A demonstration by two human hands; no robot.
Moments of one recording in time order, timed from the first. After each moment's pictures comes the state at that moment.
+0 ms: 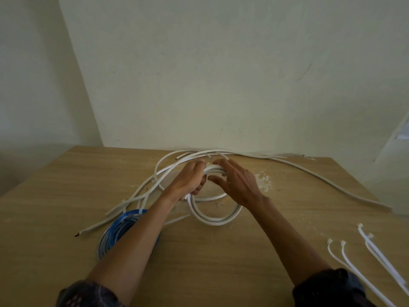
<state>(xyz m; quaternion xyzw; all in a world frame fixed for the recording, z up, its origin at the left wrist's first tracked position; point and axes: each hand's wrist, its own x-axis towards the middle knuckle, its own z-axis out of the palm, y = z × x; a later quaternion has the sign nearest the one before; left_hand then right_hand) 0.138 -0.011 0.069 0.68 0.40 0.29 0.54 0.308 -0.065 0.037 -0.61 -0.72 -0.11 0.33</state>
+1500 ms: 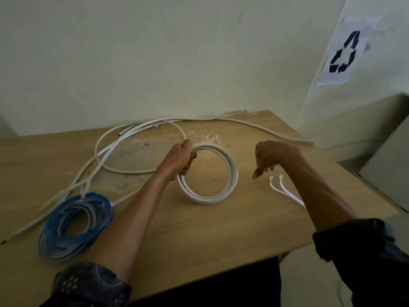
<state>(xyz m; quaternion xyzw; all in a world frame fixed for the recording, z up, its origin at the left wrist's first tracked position) 0.219 -0.053 0.033 0.69 0.38 0.20 0.59 0.436 -0.203 0.080 -0.86 -0.47 0.17 -0.10</state>
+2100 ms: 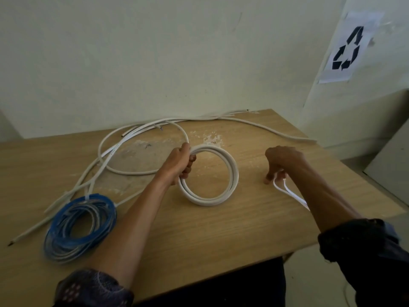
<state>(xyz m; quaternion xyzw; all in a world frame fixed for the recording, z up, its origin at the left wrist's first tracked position) 0.213 -0.056 0.029 0.65 0.41 0.20 0.61 0.443 -0.216 0.065 -0.89 -0.39 0.15 -0.16</state>
